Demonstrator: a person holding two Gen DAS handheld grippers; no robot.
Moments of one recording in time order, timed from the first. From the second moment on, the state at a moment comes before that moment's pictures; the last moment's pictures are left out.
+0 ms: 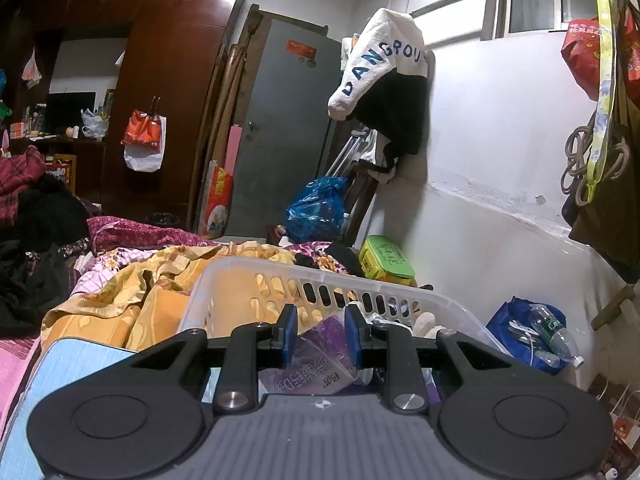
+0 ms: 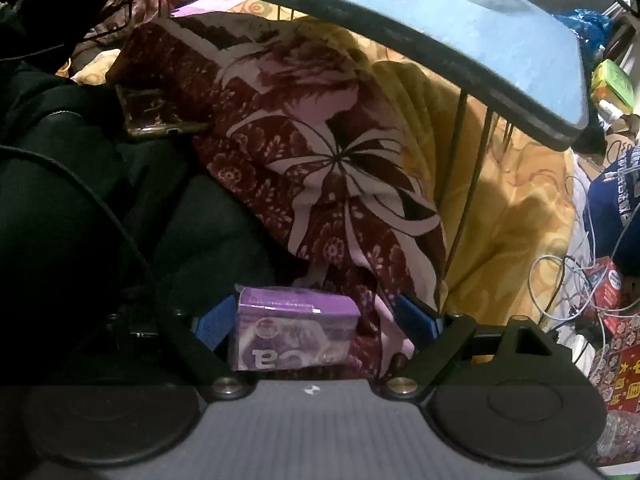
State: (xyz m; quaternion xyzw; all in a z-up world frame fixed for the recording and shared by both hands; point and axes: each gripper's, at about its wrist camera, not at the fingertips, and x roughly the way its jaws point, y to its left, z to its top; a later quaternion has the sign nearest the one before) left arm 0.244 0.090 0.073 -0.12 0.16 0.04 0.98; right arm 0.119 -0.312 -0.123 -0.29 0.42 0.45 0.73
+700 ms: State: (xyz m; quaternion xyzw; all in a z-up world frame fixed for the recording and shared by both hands) left arm 0.247 0.097 0.063 -0.14 0.16 0.03 0.98; right arm 0.113 -0.305 -0.125 -0.30 0.43 0.47 0.71
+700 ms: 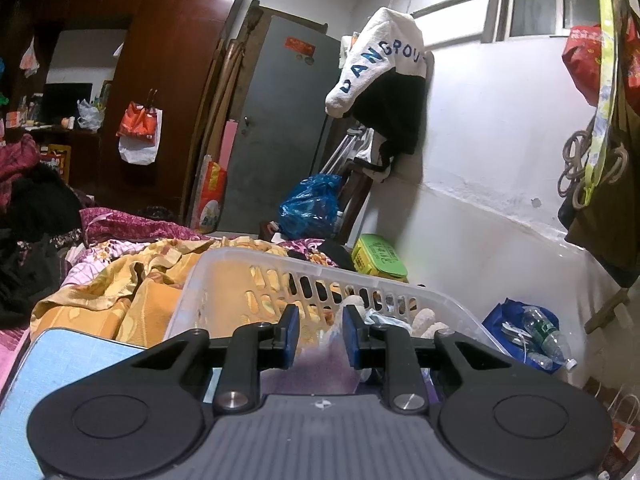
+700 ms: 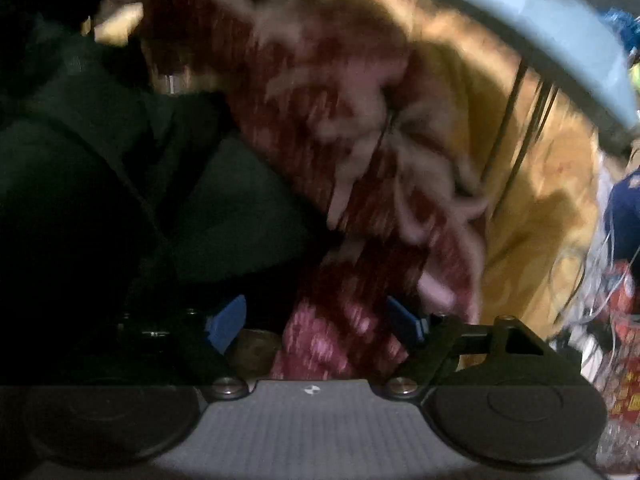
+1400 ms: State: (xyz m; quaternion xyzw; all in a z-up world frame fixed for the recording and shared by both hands) left arm 0.096 0.052 -0.004 -0.06 0.15 -0.06 0.98; right arm 0.145 -0.218 -0.059 -0.02 0.11 0.44 0.89
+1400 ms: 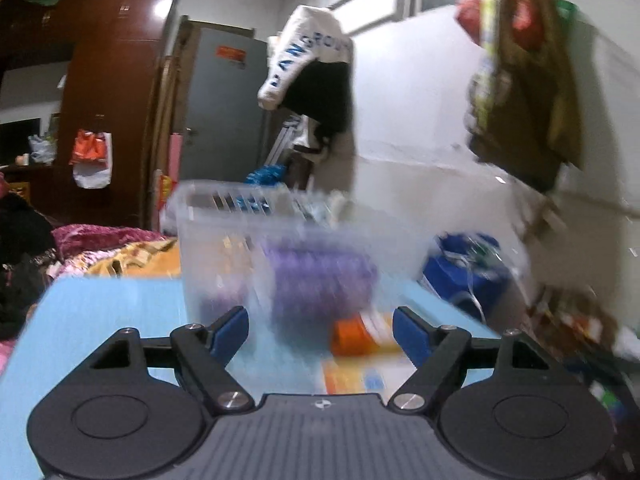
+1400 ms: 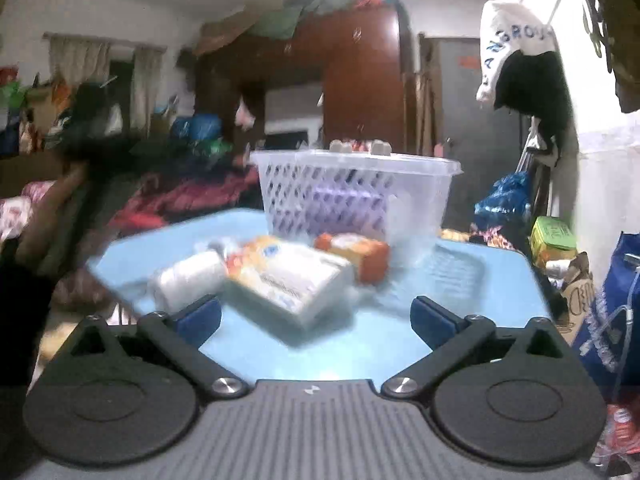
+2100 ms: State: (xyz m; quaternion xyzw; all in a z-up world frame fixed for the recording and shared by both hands) left arm 0.043 -0.011 -0.072 0.01 0.14 0.00 0.99; right arm 0.140 -0.206 -0.070 0.01 0.10 0.39 0.91
